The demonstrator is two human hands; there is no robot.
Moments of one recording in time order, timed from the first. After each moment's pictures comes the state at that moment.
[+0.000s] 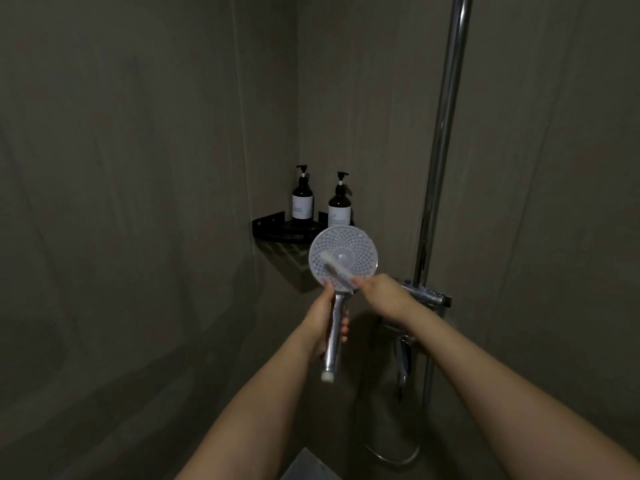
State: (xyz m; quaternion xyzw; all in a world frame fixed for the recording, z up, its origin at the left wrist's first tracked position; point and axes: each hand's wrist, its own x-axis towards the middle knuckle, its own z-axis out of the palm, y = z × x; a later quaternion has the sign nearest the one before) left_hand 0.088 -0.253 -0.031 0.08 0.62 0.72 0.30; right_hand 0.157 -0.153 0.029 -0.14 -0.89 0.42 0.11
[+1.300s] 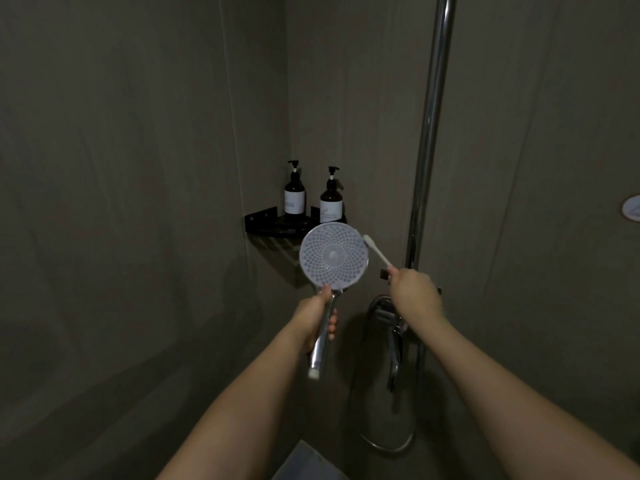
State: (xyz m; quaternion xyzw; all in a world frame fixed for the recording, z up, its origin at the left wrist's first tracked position) left_hand 0.095 -0.258 -0.037 0.09 0.66 0.69 0.27; right_hand 0.187 -0.122 0.018 -0.28 -0.90 0.26 0.21
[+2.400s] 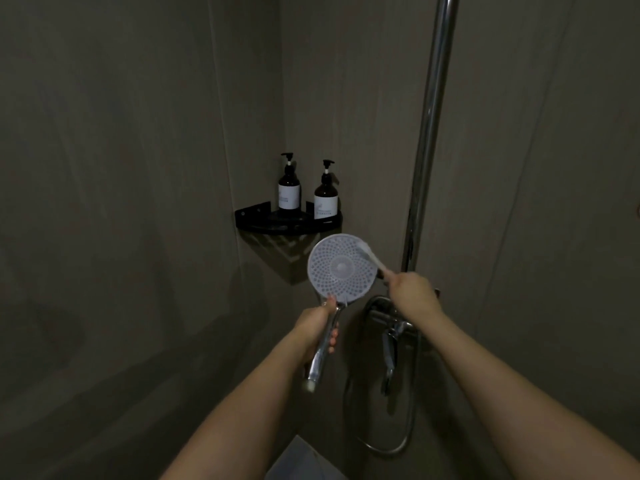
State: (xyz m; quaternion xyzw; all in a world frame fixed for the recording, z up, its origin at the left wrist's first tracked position) left_hand 0.096 -0.233 -0.051 0.07 0.70 0.65 0.27; right_hand 0.165 -0.080 0.003 -0.23 -0.91 0.31 0.18
